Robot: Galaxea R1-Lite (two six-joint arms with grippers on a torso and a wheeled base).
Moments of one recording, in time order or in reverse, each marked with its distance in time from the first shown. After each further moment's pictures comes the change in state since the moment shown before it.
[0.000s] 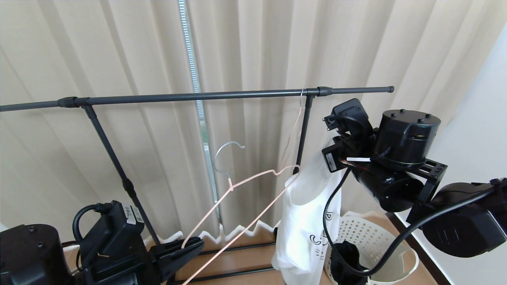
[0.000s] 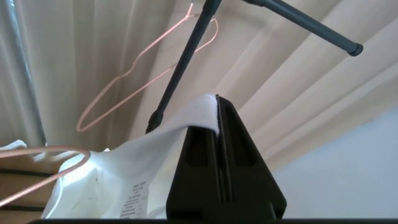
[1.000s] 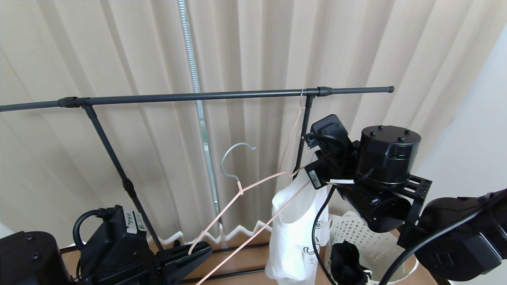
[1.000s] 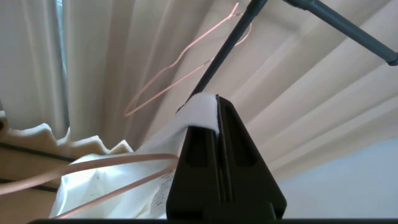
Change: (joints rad) left arm -0.060 0.015 0.017 -0.073 0.002 -0.009; right arm 0.110 0.019 0.035 -0.007 -0.007 0.003
